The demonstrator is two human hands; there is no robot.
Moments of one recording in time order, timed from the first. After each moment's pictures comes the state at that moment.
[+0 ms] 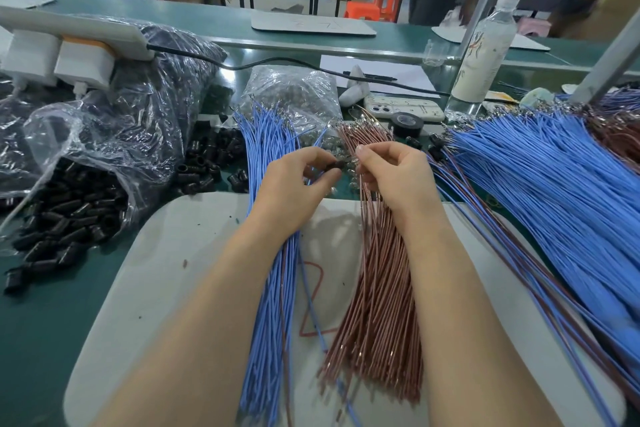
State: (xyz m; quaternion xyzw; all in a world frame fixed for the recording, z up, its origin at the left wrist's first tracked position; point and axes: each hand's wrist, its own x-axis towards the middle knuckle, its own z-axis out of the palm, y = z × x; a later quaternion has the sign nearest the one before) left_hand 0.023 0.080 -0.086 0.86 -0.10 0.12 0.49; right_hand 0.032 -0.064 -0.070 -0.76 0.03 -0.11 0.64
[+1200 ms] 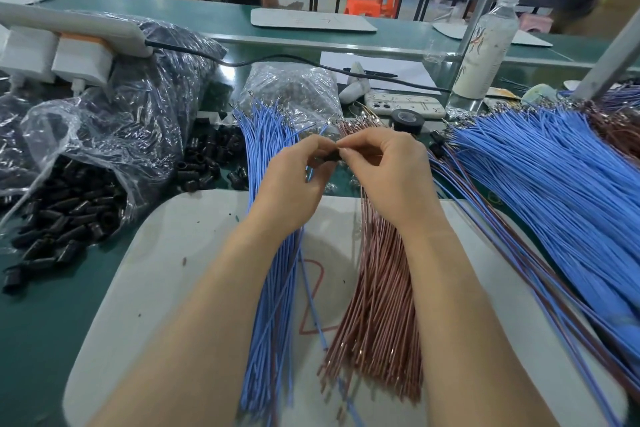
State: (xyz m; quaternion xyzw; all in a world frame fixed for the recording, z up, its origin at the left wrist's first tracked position) left_hand 0.023 0.079 -0.083 0.84 -0.16 0.15 0.50; right_hand 0.019 -0.056 -0.056 -0.86 -0.13 -0.20 0.45
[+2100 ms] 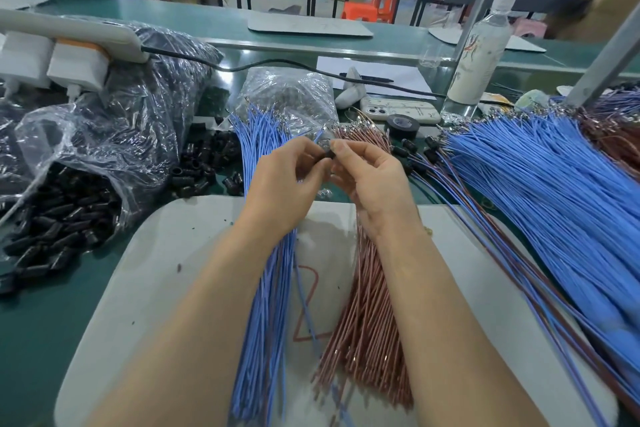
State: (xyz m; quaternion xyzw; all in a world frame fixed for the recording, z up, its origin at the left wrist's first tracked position) left_hand 0.017 0.079 -0.072 0.84 -0.11 0.16 0.51; right_hand 0.030 -0.039 -0.072 -0.59 0.01 -0.04 0.81
